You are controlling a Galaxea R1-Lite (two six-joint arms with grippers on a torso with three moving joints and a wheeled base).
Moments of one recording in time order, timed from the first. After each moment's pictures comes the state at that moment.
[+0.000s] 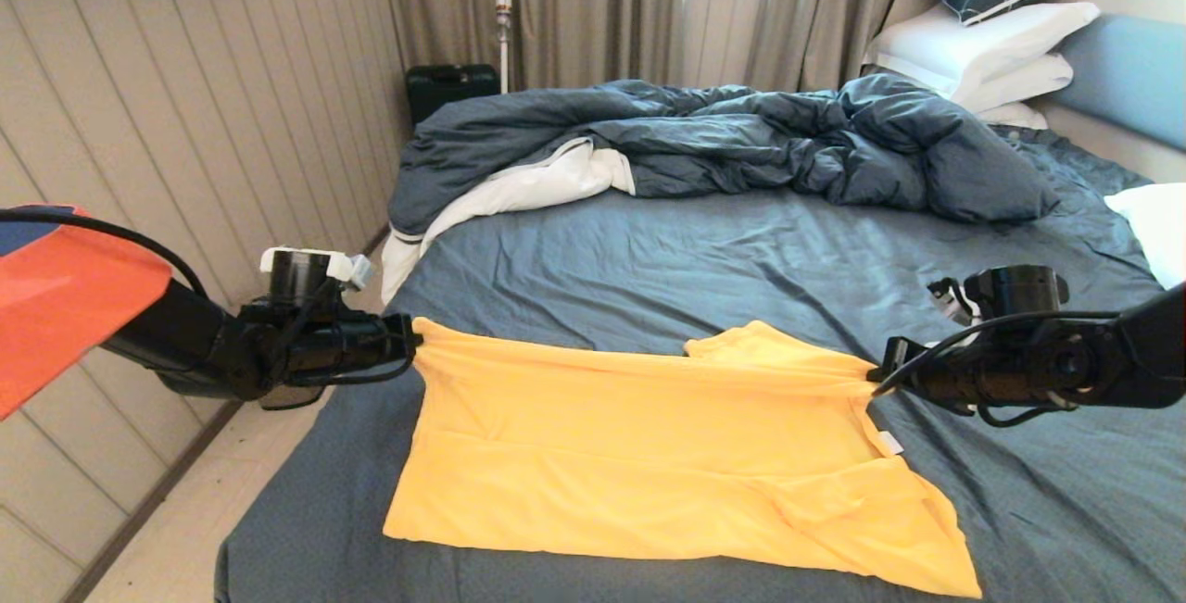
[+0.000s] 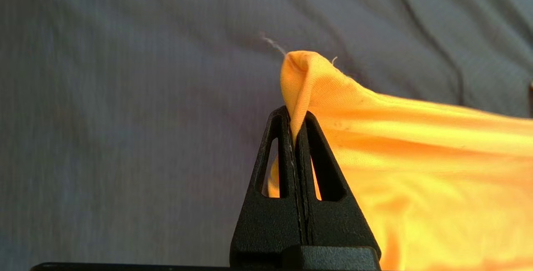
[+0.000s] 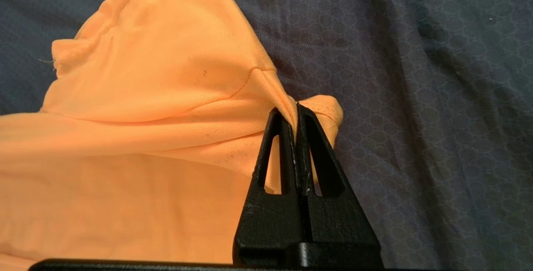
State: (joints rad) left arm -0.14 2.14 -1.10 -0.47 -0.26 -0.31; right arm -0.17 2.01 -1.00 -0.30 0.28 0.29
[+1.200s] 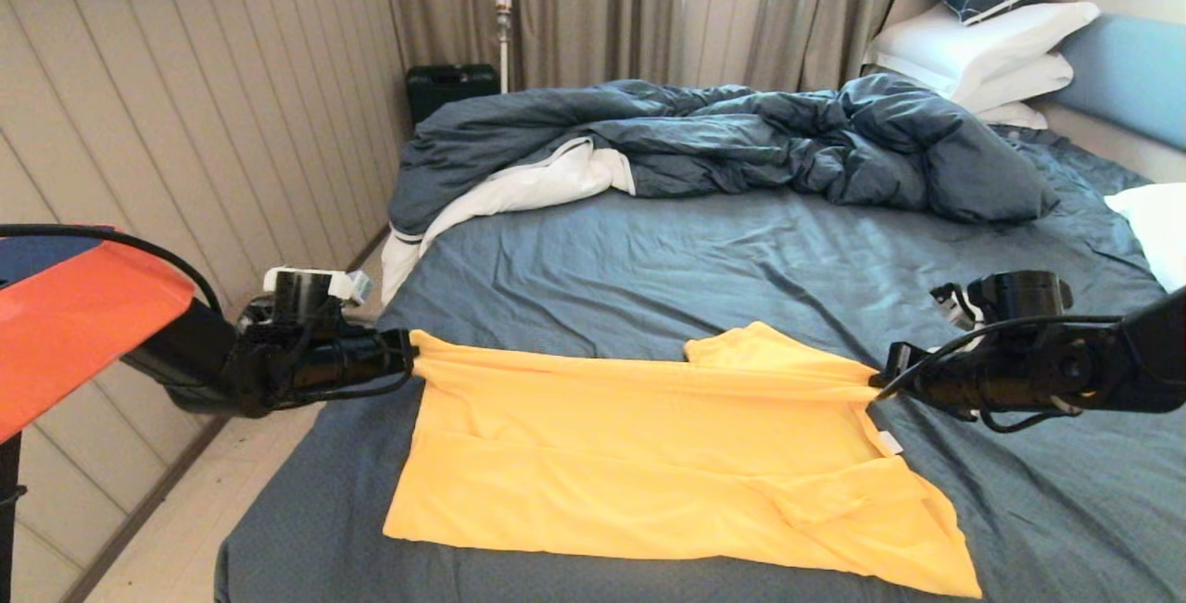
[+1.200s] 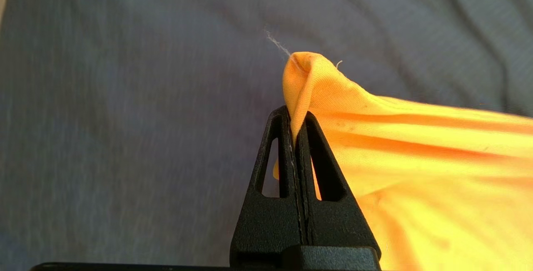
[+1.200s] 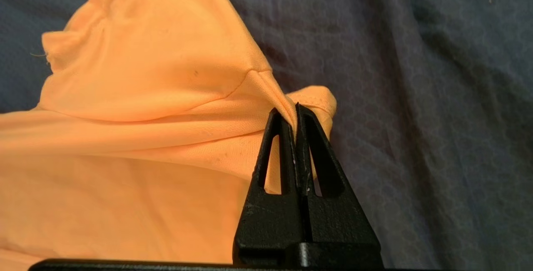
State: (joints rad) left arm -0.12 2.20 -1.04 -0.58 -0.25 -0.30; right arm -0.18 2.02 -0.98 -0.30 0.29 0.29
